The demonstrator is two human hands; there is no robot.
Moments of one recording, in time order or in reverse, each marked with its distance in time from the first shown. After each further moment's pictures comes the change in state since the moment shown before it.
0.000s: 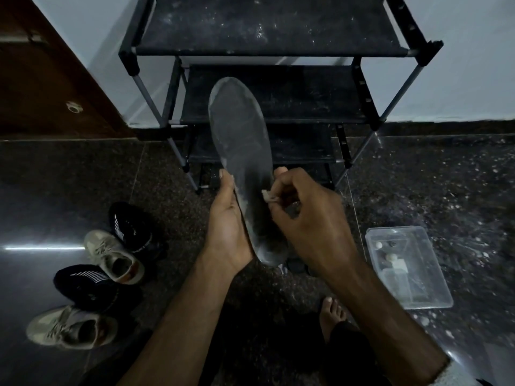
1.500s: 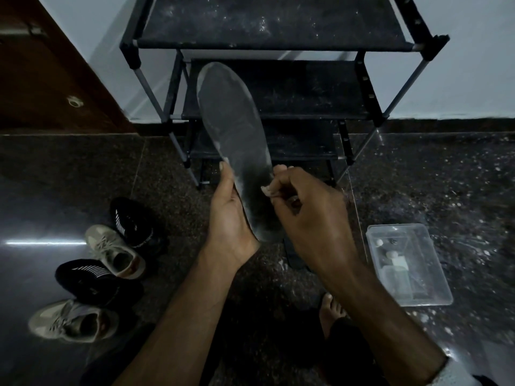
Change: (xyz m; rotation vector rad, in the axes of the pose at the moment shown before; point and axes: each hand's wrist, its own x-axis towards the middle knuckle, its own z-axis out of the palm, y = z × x) left_hand 0.007 -0.002 -0.004 -0.247 -0.127 -0.079; right_hand -0.005 -0.001 0.006 0.026 0.052 -0.050
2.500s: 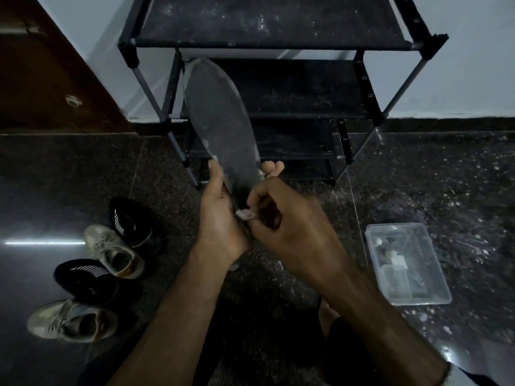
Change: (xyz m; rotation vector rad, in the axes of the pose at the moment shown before) left_hand -0.001 0.006 -0.004 0.016 0.060 0.054; right_hand -0.004 -0.014 0.002 0.001 -0.229 -0.035
